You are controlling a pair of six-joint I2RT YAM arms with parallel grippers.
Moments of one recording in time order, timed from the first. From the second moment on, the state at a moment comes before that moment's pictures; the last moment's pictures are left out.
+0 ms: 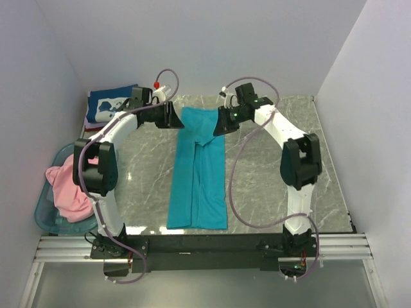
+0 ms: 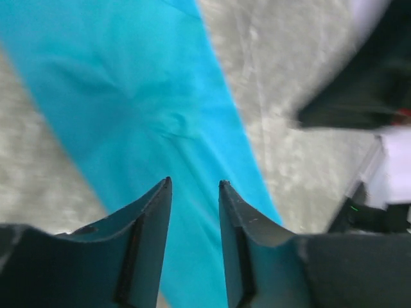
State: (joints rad) left arm -0.18 1.94 1.55 -0.38 0.72 -0.22; right arm 0.34 2.00 1.75 -0.71 -0.62 0.10
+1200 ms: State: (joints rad) left arm -0.17 2.29 1.57 -0.15 0.83 -0.53; right arm 0.27 2.55 2.25 -0.64 -0.40 0.45
